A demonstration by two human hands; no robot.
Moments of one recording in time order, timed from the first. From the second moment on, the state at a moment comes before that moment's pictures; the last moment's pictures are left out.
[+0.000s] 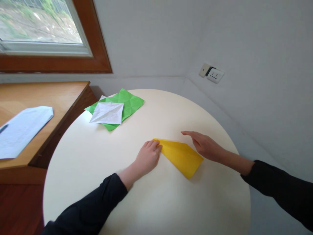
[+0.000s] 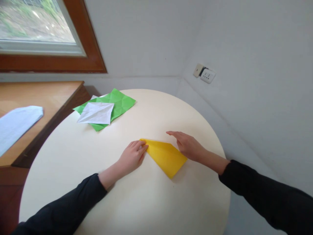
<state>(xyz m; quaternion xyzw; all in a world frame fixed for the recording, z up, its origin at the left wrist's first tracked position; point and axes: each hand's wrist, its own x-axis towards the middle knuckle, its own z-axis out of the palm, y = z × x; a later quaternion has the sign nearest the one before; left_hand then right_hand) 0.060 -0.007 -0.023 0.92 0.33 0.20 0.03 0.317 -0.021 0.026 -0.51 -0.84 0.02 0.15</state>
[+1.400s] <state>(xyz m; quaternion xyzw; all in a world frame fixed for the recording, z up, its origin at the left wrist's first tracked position) 0.072 -0.042 -0.019 0.96 0.26 0.11 -0.06 0.217 -0.029 0.020 -0.56 -0.83 -0.06 -0.04</state>
